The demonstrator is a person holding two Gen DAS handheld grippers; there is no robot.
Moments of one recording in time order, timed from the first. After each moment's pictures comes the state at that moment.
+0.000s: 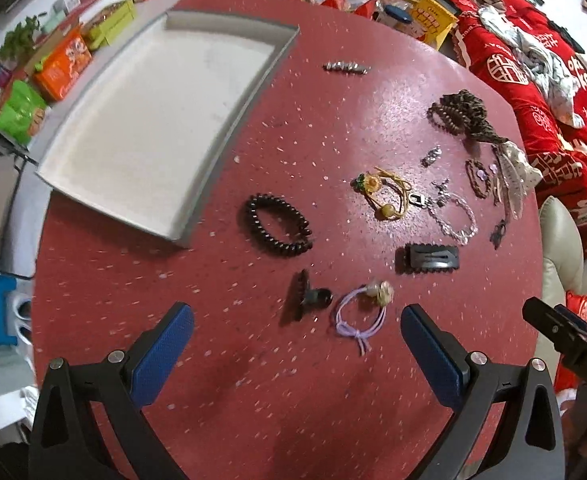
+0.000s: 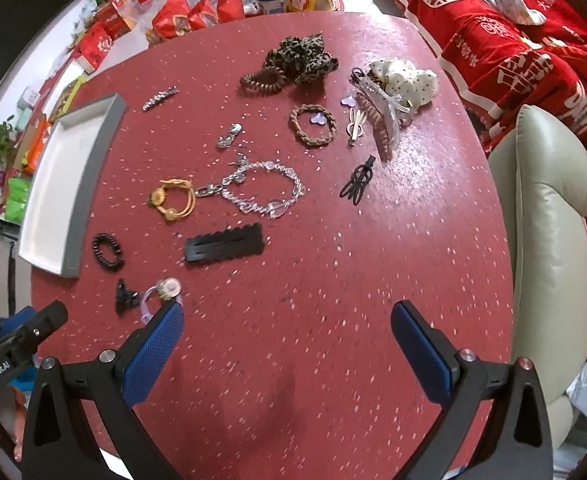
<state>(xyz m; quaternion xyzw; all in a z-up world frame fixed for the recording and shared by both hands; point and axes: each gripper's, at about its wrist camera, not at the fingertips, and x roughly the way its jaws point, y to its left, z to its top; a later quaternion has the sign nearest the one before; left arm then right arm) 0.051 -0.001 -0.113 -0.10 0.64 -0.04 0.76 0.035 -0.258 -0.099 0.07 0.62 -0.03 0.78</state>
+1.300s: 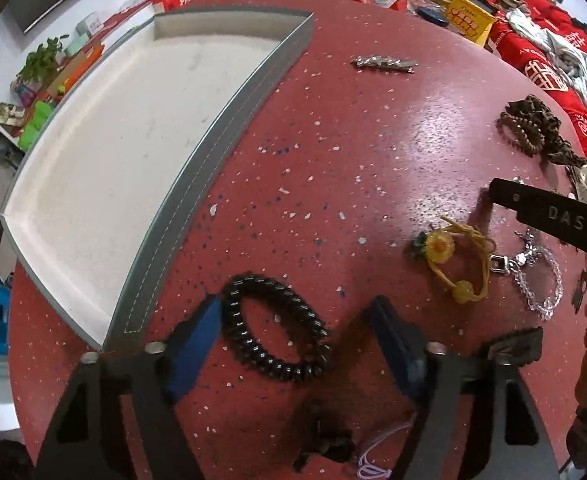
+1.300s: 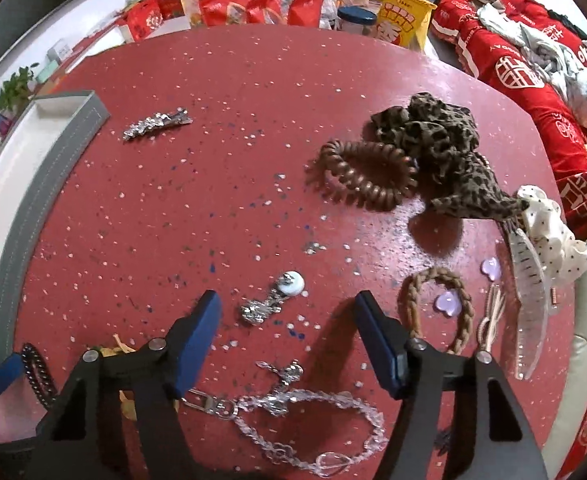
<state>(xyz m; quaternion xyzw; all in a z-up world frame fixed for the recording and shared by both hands) 0.107 -0.050 -0.173 -0.03 0.60 0.03 0.80 0.182 -0.194 -0.190 -0.03 0.57 0.04 0.82</state>
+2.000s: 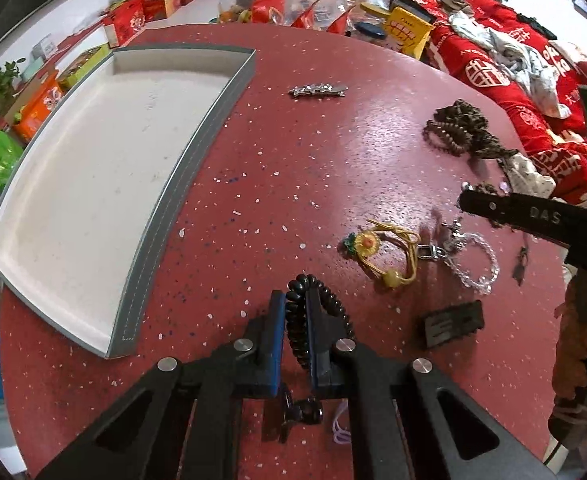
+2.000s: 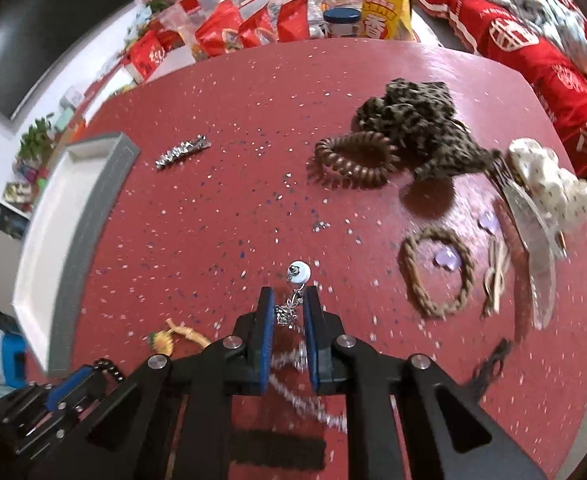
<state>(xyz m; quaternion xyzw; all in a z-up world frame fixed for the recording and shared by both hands) 0.103 -0.040 -0.130 -0.05 0.57 -0.07 0.81 0.160 -0.227 -0.158 0.09 0.57 0.06 0.82</state>
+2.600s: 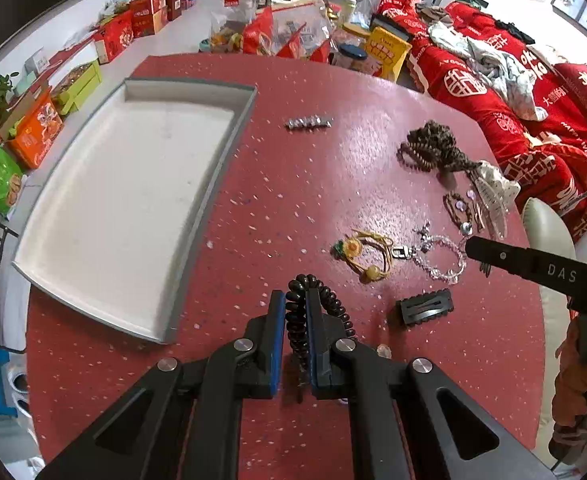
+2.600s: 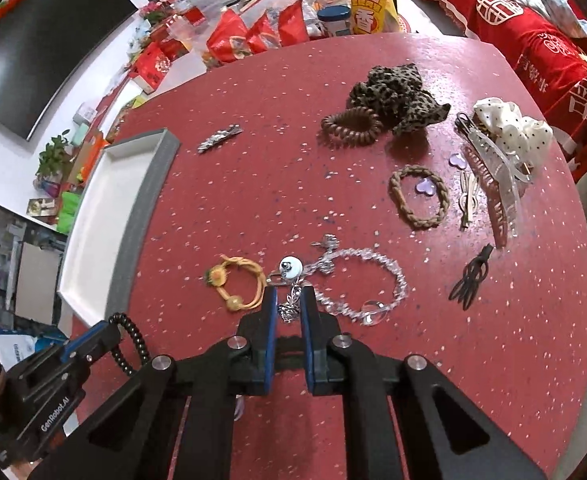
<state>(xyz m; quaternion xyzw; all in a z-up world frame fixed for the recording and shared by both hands) 0.078 -0.011 -0.085 -0.05 0.55 -0.10 0.83 0.101 -0.220 -0.117 0.13 0.57 0.08 0.81</state>
